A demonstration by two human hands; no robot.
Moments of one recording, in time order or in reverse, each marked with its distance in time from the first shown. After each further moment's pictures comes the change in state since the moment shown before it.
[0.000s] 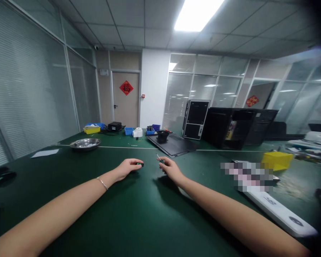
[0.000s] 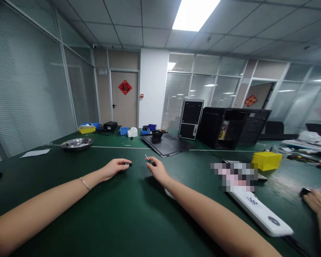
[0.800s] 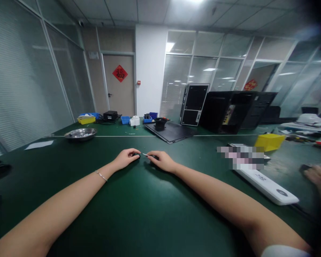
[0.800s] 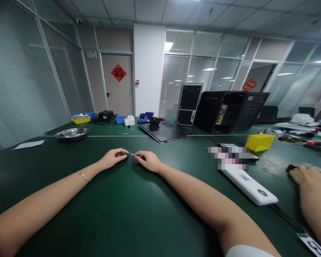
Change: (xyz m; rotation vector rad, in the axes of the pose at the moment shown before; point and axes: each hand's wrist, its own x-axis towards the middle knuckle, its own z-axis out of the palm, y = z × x) left_hand -0.004 -0.020 -0.005 0.457 -0.003 0.242; right_hand -0.011 -0.003 0.018 -0.514 -0.264 -0.394
